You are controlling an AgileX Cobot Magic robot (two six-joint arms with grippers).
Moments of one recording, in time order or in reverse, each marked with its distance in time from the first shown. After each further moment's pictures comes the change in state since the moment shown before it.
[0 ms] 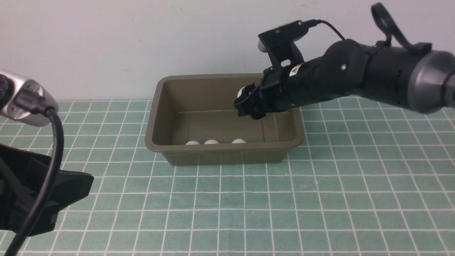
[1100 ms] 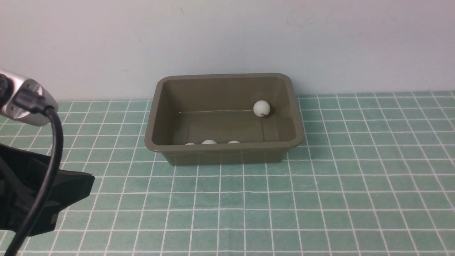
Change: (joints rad) right arm -0.143 -1.062 0.078 -0.651 0.427 0.340; left arm 0.000 0.000 0.000 -0.002 -0.014 0.000
